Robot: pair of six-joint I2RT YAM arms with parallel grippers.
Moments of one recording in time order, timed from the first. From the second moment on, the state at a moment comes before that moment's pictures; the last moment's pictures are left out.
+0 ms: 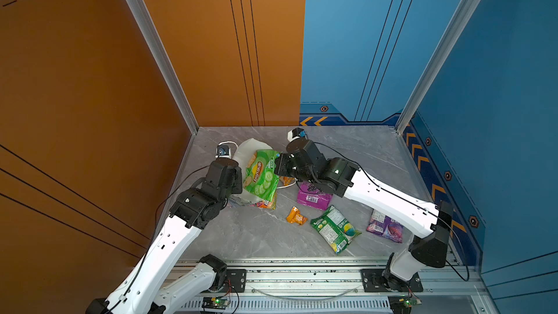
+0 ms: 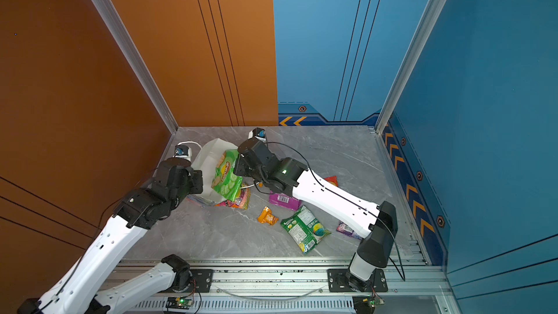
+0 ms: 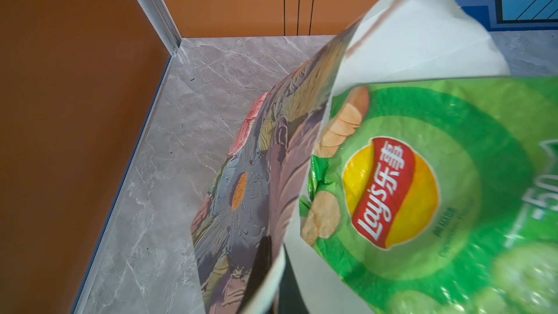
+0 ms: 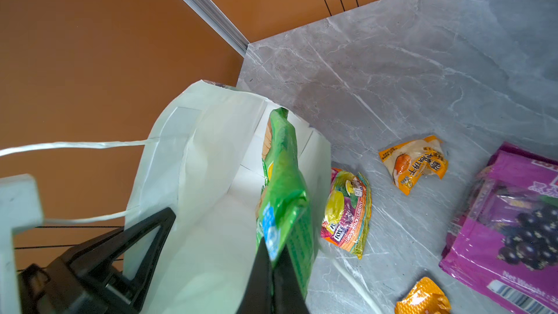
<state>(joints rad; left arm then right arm) -0.48 0.93 1.12 -0.89 -0.47 -0.31 1.00 1.69 1.73 -0.60 0.21 0.87</state>
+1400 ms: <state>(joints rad) -0.51 0.89 1.09 -0.85 -0.52 -0.30 1.00 2.02 1.97 -0.76 0.39 0.81</state>
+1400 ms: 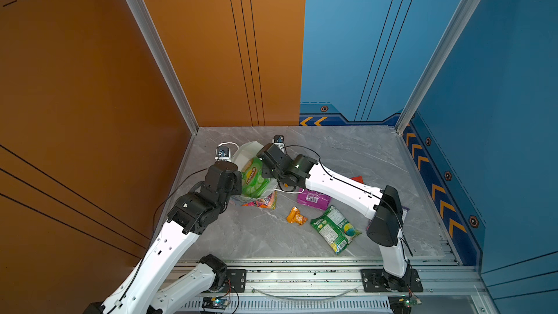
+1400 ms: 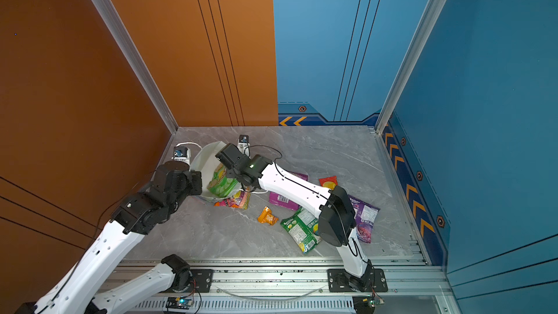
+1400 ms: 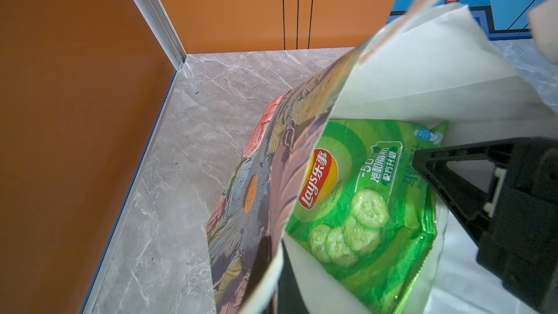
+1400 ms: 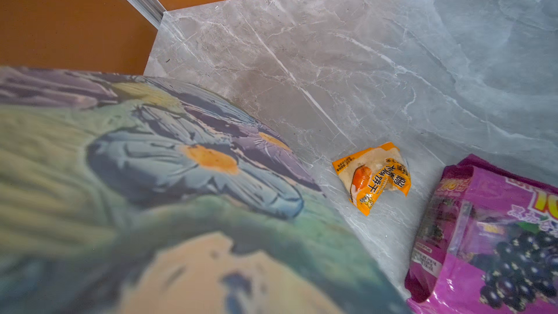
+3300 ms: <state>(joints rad) -0.30 0.92 1.09 -0.86 -0.37 -0.36 0.69 1.52 0.85 -0.30 0.06 0.96</state>
